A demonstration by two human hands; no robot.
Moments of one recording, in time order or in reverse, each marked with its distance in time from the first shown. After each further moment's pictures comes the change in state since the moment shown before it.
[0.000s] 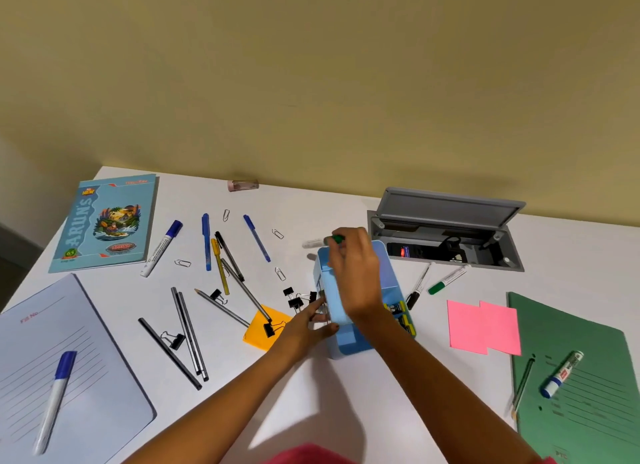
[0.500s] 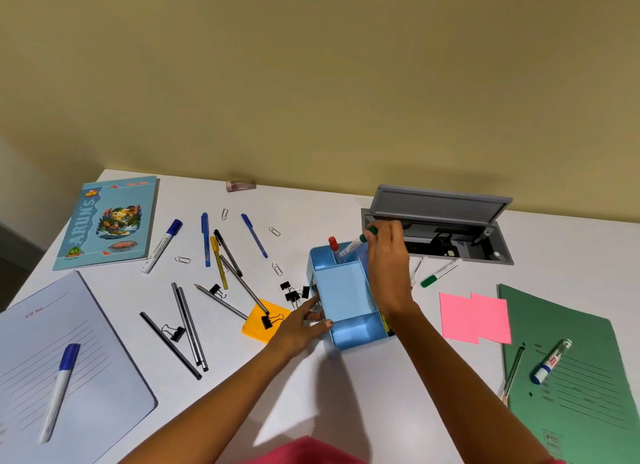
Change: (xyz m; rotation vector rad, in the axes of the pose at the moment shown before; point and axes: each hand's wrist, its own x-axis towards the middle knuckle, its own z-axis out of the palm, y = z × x) left_hand -0.010 -0.009 0.006 -0.035 0.002 0.007; right_hand -0.005 0.046 -0.035 -0.065 0.079 0.040
